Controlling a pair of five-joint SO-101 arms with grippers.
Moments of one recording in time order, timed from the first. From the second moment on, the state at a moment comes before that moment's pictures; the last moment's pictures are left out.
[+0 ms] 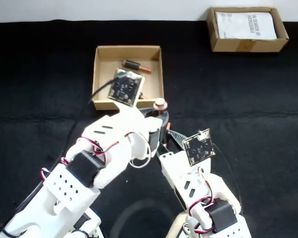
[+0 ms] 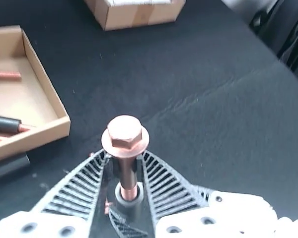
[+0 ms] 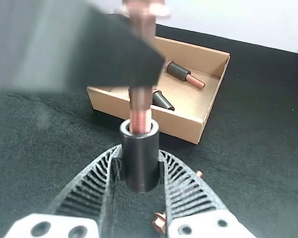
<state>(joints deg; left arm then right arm) 34.3 -51.7 42.5 43.1 23.1 -32.1 -102.1 82.2 46.1 -0.3</state>
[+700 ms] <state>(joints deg) 34.2 -52.0 7.7 92.6 22.6 -31.9 -101.2 82.2 43.8 0.9</state>
